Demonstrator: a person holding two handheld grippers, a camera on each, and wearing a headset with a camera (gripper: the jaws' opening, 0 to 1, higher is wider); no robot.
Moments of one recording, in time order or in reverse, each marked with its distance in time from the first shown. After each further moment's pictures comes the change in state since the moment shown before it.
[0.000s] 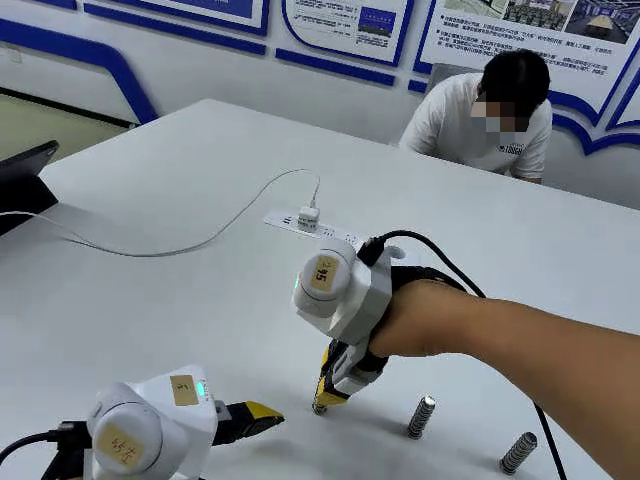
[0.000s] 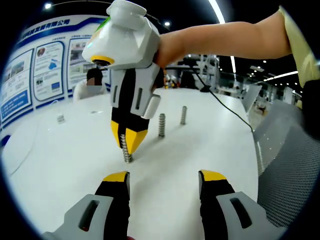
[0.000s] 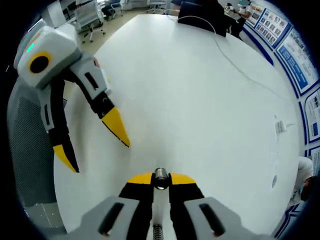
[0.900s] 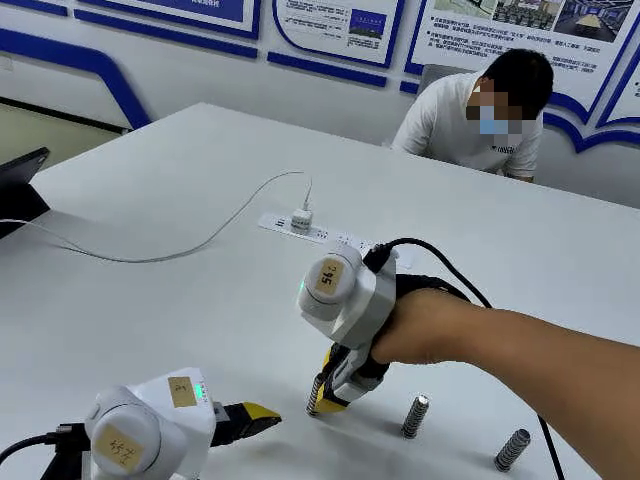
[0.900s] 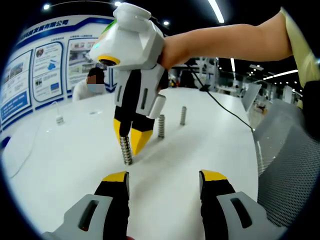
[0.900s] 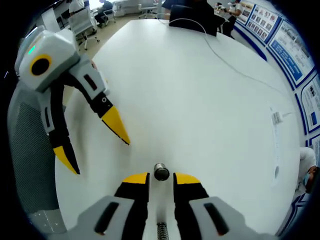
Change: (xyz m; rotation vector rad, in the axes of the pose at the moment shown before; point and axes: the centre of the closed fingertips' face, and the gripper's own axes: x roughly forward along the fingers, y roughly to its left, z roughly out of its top) left arm 0.002 -0.001 0.005 0.011 0.006 -0.003; right arm -0.010 -0.001 -0.008 0.065 -0.049 -0.018
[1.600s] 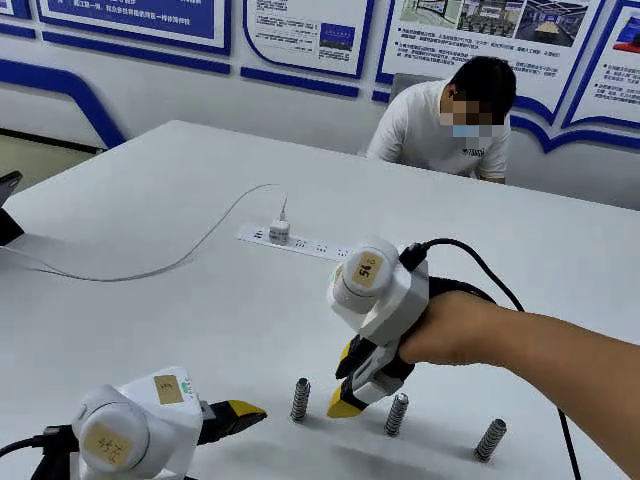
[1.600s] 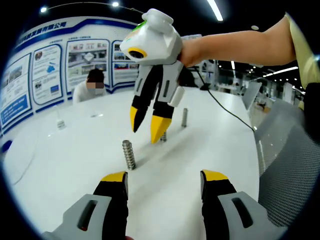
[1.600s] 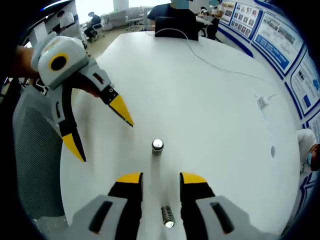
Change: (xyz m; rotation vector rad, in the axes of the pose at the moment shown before) left arm 0.000 0.004 0.009 0.021 0.008 0.009; right arm -0.031 -0.002 -0.028 0.111 -0.097 -0.044
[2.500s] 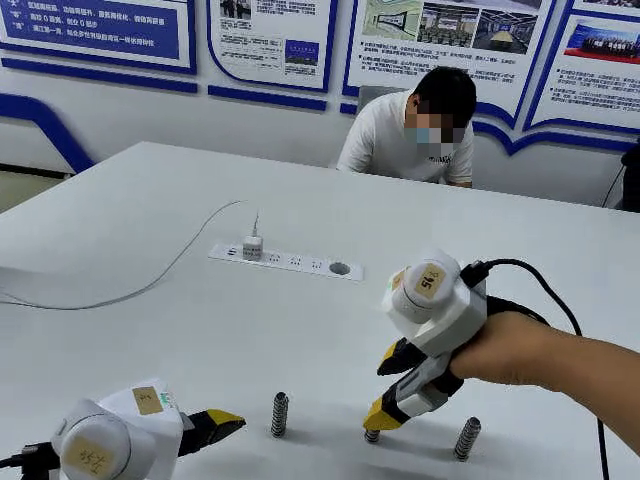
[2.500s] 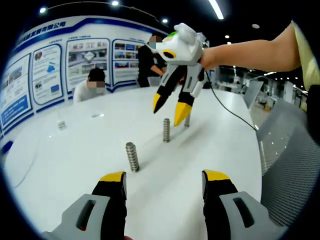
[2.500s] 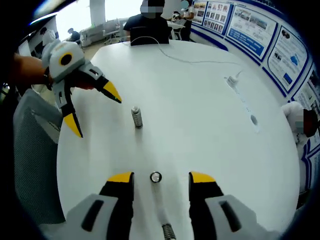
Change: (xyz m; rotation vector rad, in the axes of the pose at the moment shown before) left arm 0.004 0.007 0.003 0.003 0.015 0.007; right arm -0.037 -0.019 -0.059 0.170 -0.087 -0.114
